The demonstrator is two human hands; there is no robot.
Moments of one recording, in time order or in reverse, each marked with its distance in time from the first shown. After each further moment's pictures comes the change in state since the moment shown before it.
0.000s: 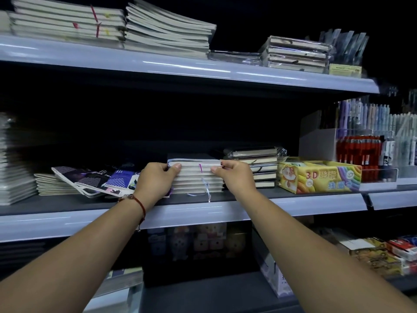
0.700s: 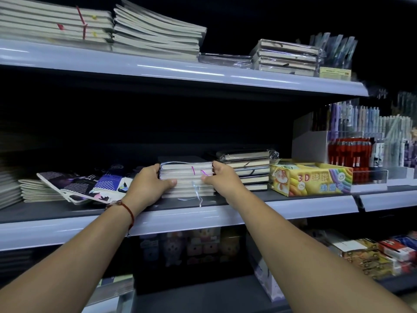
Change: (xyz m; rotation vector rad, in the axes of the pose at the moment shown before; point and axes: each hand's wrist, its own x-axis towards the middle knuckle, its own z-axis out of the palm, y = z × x) left_hand 0.015 -0.013 0.005 0.003 -0.150 0.111; right_hand 0.009 0.000 0.005 -0.080 -0.209 0.017
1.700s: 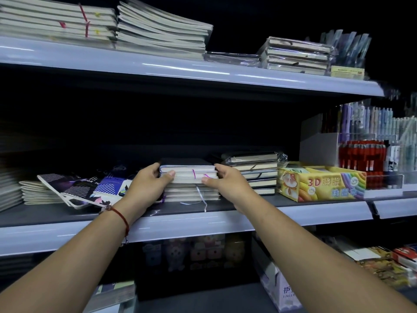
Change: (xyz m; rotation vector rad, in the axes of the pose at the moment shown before) left_hand 0.004 -0.005 0.000 -0.350 0.025 0.019; right_hand -0.005 -0.005 -0.005 0.077 -0.070 0.006
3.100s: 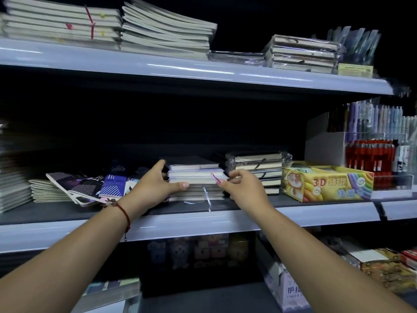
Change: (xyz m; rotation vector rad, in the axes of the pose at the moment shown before) left_hand -0.007 0.014 -0.008 0.213 -0.138 -0.102; right_hand -0.020 0.010 -0.013 -0.182 0.218 -0.026
